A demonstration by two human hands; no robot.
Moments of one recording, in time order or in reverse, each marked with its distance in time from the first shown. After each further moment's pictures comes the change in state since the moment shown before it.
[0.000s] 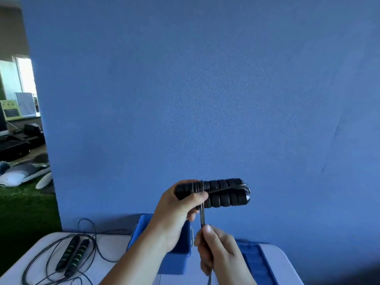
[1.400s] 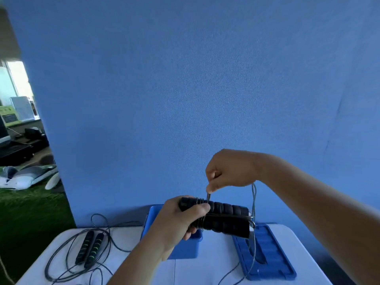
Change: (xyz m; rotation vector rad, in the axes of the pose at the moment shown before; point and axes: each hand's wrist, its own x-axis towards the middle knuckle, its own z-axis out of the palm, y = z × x) left_hand -0.029 -0.017 -0.036 0.290 -0.113 -0.174; right_hand 0.090 -0.122 -0.033 -1.423 -0.618 -0.211
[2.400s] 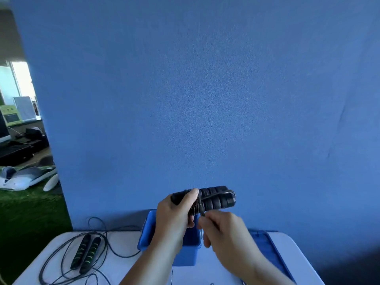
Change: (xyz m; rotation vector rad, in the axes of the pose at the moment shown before) left_hand 0.033 -0.007 0.015 -0.238 0.389 0.019; right_hand -0.041 -0.070 0.123 0.730 0.504 0.382
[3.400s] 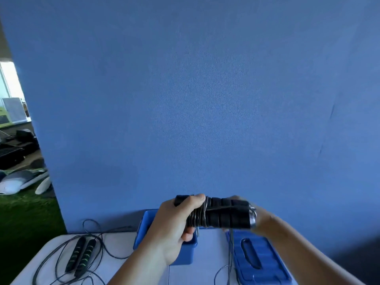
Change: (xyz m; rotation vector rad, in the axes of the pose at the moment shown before) left_hand -0.027 0.024 -0.001 -0.028 -0.293 -0.159; right_hand 0.062 0.095 -0.050 0.211 -0.388 -0.080
